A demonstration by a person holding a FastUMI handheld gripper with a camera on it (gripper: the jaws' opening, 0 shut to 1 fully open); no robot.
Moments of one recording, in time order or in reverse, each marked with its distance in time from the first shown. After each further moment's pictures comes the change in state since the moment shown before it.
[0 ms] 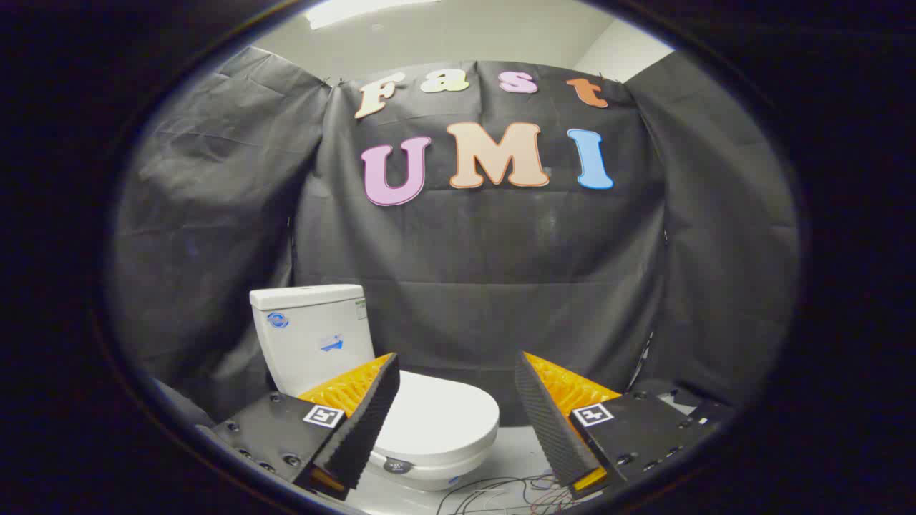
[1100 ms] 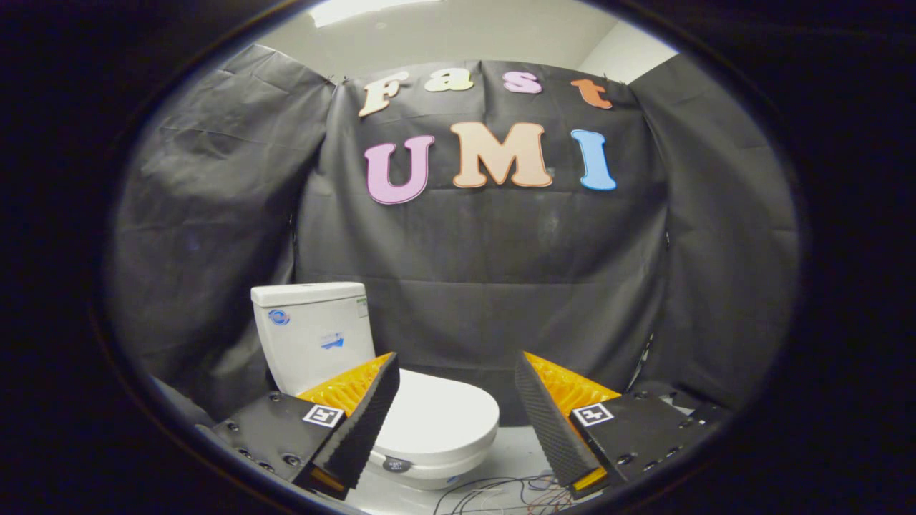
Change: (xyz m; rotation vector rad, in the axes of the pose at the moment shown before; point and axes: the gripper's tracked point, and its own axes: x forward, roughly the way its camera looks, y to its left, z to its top) arm -0.001 0.002 0.004 -0.009 -0.012 0.016
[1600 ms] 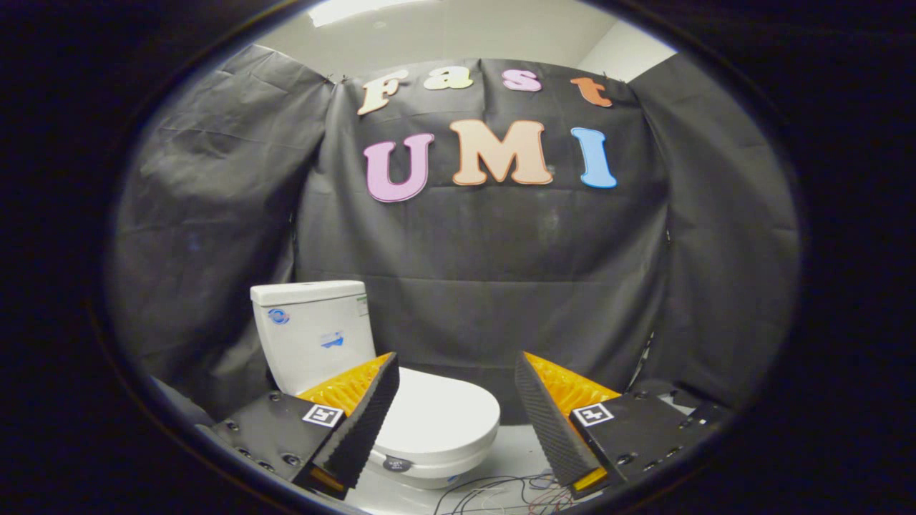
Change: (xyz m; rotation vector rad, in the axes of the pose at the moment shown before) arm 0.006 -0.008 -0.007 0.022 0.026 -0.019
